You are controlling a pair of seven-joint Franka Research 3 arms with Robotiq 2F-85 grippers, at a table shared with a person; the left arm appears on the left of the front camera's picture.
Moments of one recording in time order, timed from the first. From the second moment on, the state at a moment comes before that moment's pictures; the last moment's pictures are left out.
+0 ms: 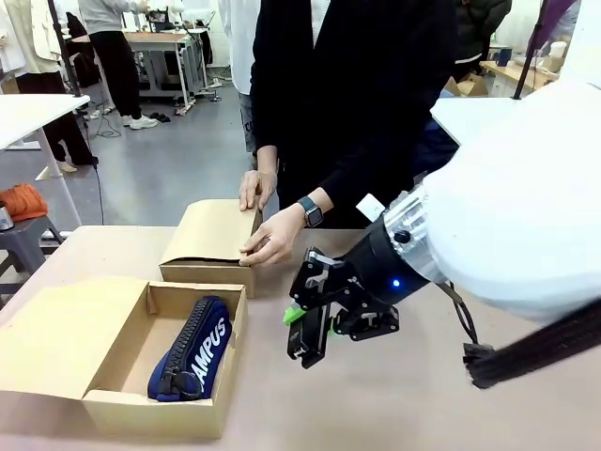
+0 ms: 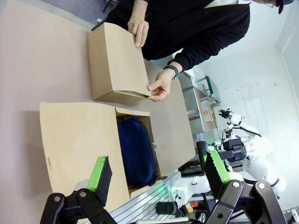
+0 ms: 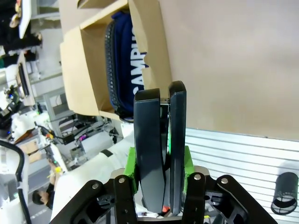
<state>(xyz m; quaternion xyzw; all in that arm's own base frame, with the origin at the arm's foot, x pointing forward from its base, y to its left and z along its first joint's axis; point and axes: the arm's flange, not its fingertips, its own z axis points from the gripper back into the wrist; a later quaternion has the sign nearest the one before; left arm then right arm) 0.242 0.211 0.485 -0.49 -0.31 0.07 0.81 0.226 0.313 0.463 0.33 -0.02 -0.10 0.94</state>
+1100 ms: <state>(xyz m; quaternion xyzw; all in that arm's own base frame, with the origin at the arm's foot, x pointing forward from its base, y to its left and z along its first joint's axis) 0.242 0.211 0.485 -0.49 -0.31 0.07 0.81 0.257 0.299 0.471 0.33 -0.05 -0.14 0.93</state>
